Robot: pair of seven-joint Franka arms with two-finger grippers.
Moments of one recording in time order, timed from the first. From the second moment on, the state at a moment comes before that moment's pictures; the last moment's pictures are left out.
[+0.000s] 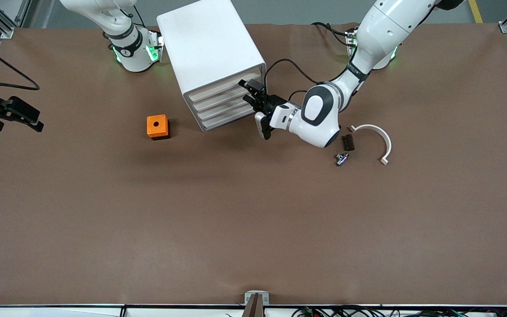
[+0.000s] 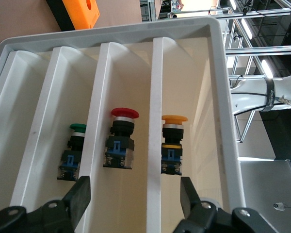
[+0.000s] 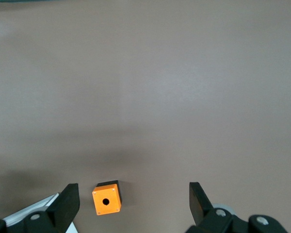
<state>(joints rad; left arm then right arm) -0.32 0.56 -0.41 -1.95 -1.32 1.86 0.88 0.14 0.02 -0.12 -1.51 0.02 1.60 0.06</state>
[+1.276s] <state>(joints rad) -0.37 0.56 -0.41 -1.94 -1.43 1.90 0.86 0.19 0.03 -0.12 -1.51 0.02 1.57 0.15</state>
